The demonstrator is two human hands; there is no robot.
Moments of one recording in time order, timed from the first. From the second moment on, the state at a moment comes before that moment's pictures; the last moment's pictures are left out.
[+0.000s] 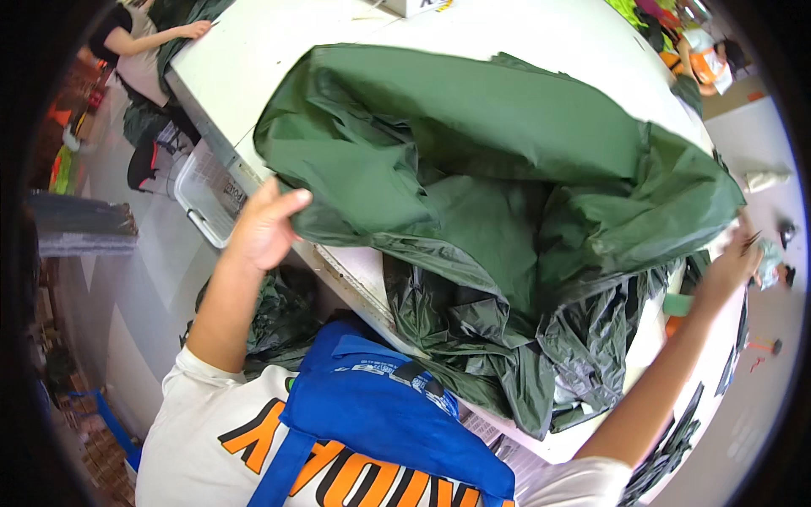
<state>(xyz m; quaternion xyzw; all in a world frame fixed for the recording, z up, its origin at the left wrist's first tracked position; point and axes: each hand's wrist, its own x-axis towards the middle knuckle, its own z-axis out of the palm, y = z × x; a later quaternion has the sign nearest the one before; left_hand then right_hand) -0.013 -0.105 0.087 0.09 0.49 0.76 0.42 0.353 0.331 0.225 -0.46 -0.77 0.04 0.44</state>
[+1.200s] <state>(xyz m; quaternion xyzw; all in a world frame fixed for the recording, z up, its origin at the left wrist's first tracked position) -0.020 -0.178 0.049 0.10 0.28 0.86 0.42 0.299 0.013 0.013 -0.21 -0.87 0.45 0.01</state>
